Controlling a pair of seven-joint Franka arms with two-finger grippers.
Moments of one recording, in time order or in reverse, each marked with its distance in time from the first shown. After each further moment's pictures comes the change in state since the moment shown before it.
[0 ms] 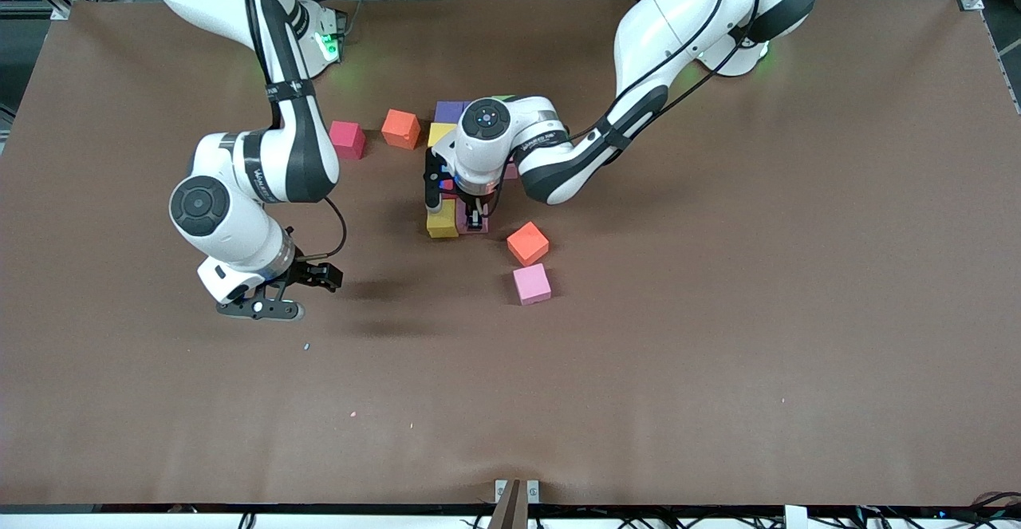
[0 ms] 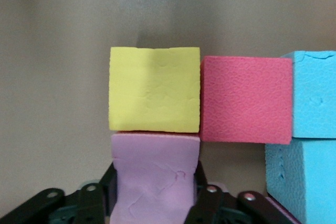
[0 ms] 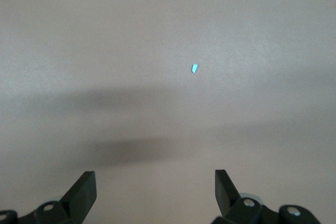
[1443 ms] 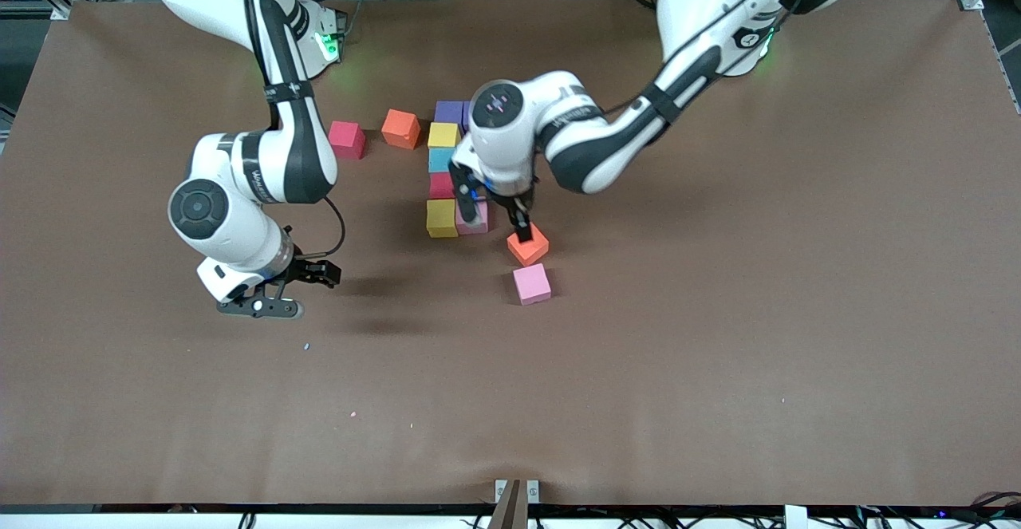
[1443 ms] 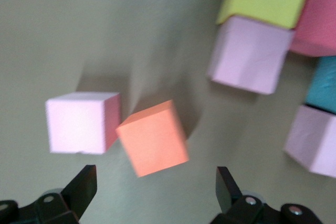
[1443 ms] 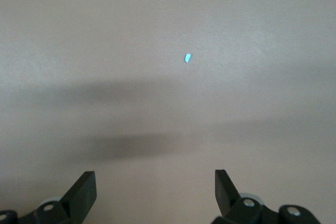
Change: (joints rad) left arm 0.176 -0.159 -0.067 -0.014 0.037 -0.331 -0.188; right arm 0.000 -0.031 -0.026 -0.019 -0.009 -0.058 -0.048
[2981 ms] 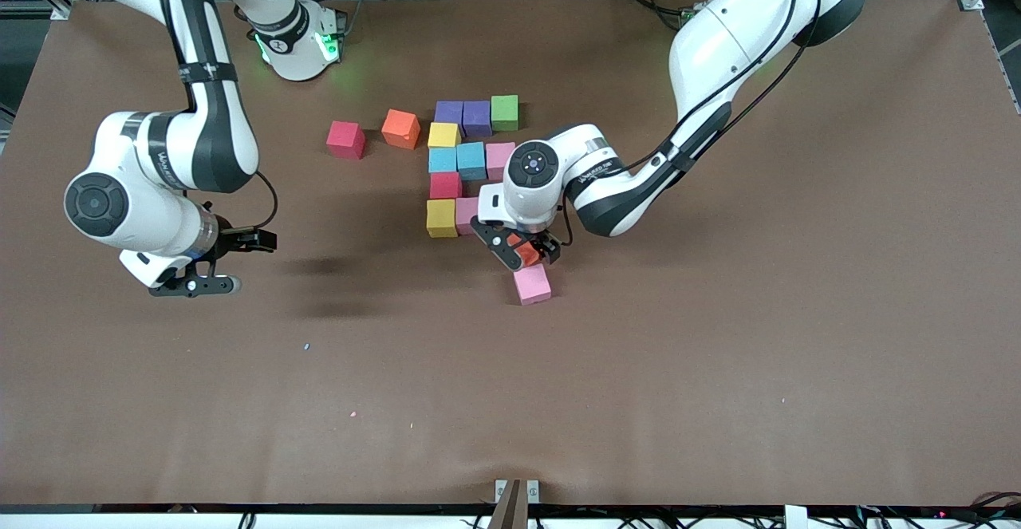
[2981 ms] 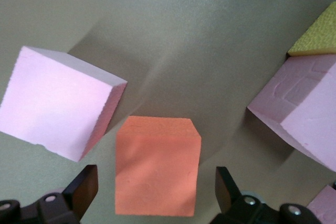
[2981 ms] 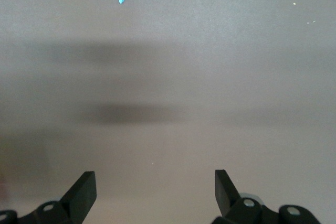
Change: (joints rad) left arm 0.042 0.124 -0.005 -0.021 -0.002 0.133 -0.367; right arm -0.208 -0.125 0.093 -0.056 -0.144 -0.168 -0.152
